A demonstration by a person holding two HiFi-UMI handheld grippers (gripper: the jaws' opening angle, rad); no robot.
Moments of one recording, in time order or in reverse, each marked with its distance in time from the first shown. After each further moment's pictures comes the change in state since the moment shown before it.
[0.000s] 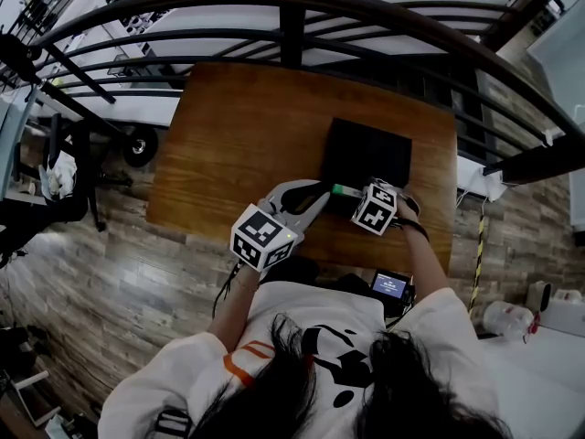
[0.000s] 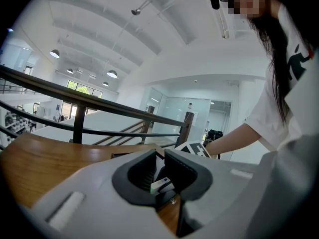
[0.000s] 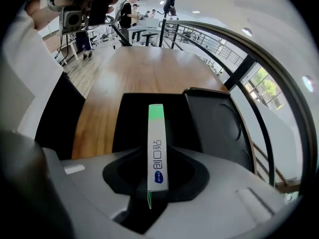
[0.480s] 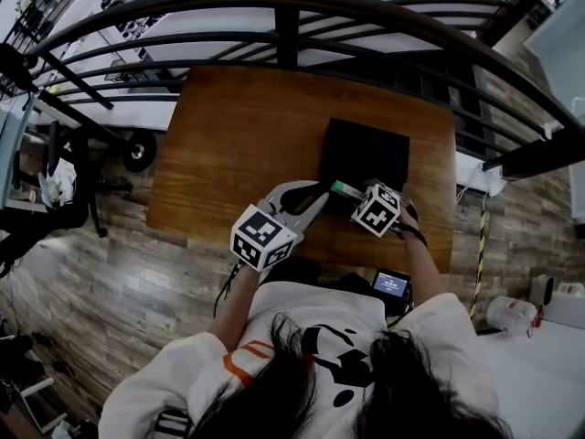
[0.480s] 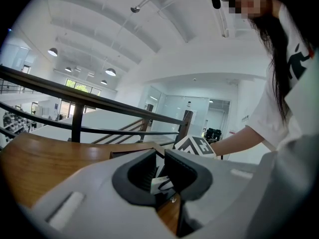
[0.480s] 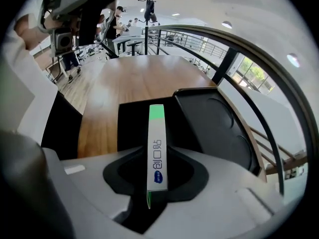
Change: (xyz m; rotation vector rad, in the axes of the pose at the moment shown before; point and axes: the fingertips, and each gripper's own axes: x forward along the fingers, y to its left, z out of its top) left arm 0.004 -0.001 -0.004 0.004 0.020 -0.015; right arm -0.012 0.003 0.002 0.187 -0.066 -0.005
